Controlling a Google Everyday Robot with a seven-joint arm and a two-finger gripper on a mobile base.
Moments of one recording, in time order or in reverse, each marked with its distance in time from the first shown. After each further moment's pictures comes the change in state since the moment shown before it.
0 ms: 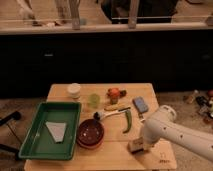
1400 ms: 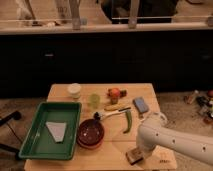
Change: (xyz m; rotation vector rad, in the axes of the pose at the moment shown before) arm -0.017 0.041 0.020 -0.121 0.035 -0.168
